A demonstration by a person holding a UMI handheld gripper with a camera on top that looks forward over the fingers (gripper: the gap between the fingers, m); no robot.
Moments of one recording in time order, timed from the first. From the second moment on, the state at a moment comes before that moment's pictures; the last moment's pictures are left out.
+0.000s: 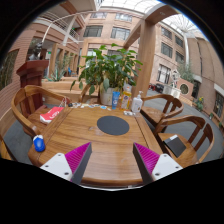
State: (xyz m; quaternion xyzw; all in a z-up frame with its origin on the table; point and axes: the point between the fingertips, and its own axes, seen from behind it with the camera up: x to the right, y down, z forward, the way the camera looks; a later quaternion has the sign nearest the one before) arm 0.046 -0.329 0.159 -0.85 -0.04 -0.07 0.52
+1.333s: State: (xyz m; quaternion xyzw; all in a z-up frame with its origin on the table) arm -0.290 -0.242 -0.010 -0.86 -0.16 0.09 0.47
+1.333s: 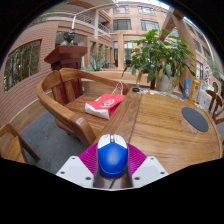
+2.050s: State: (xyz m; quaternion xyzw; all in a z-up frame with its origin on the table) arm 0.005 0.017 0.170 -0.80 -0.02 0.03 0.60
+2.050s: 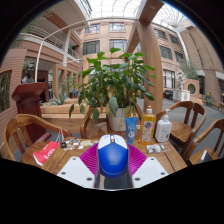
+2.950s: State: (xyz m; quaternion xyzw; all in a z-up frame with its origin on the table) arm 0.068 -0.103 0.131 -0.86 0.00 -0.02 0.51
